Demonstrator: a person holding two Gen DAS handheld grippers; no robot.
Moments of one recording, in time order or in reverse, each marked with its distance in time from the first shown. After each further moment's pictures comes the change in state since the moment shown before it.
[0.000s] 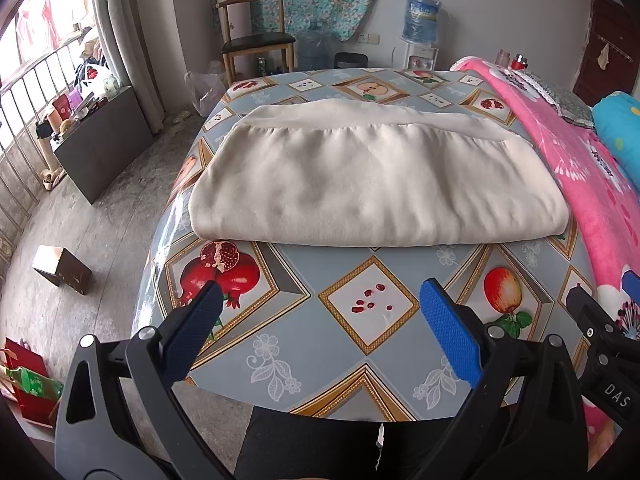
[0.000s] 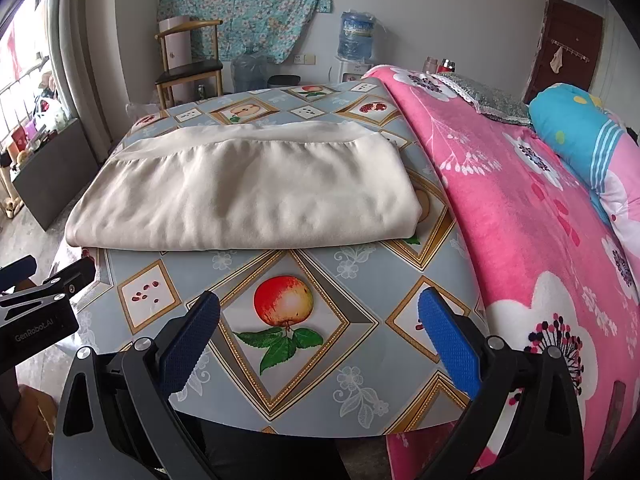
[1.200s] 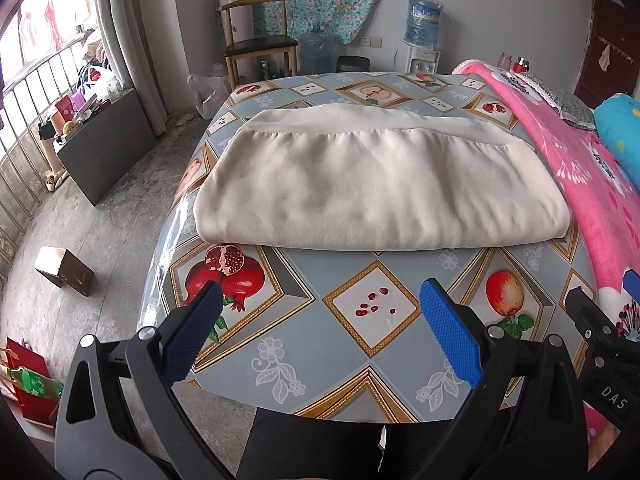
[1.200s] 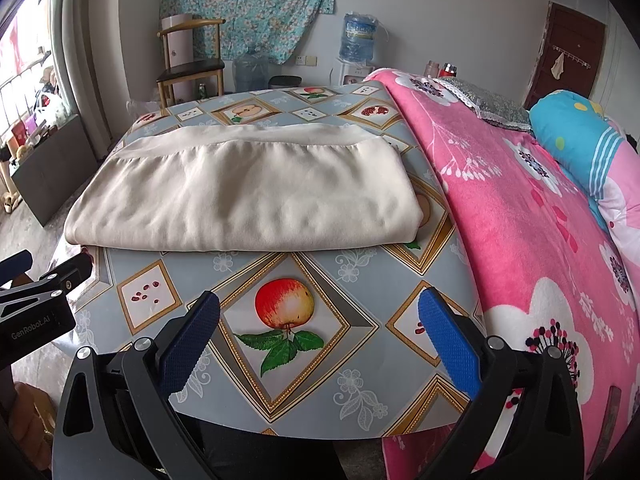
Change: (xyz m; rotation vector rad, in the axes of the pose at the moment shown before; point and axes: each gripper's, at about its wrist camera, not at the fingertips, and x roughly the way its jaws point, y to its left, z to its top) left arm 0.000 0.000 0.001 -0.002 -0.003 0.004; right arm 0.000 0.002 0.002 -0.009 -0.003 -0.004
